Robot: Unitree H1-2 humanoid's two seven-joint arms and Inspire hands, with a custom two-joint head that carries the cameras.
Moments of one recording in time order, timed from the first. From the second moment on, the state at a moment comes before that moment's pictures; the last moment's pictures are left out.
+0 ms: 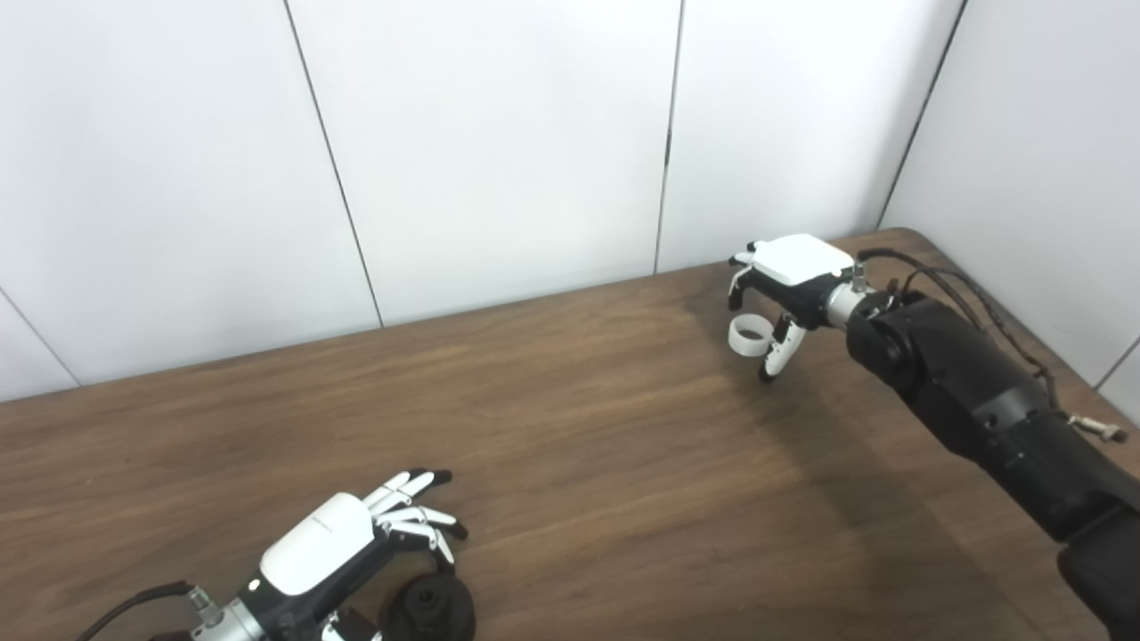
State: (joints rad) left arm -0.51 0.69 -0.97 0.20 0.39 -0.47 0.23; right arm -0.61 -0.71 0.33 0.38 -0.89 0.03 0.28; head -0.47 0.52
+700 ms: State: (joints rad) left arm -0.51 0.69 -0.97 0.20 0.39 -0.47 0.22; right arm -0.59 -0.71 0.32 0.37 -0.88 0.04 0.27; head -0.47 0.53
